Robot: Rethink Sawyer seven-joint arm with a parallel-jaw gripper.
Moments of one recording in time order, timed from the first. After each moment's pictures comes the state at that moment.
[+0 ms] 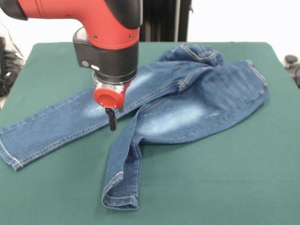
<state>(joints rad) -0.58 -0.44 0.51 1.32 -0.66 0.93 0.50</state>
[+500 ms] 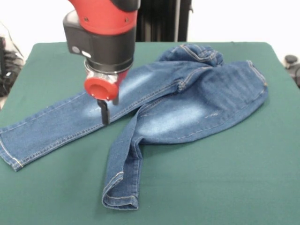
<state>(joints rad) -0.56 -0.49 0.51 1.25 -0.62 1.02 0.50</state>
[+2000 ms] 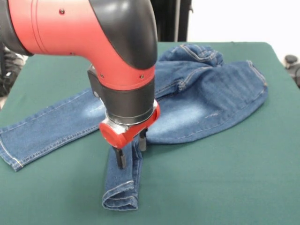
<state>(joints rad) -0.41 -0.26 0.34 0.98 -0.39 0.94 0.85</state>
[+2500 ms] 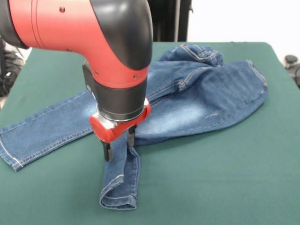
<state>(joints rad) -0.37 -0.27 0.26 0.98 -0.39 0.94 0.89</state>
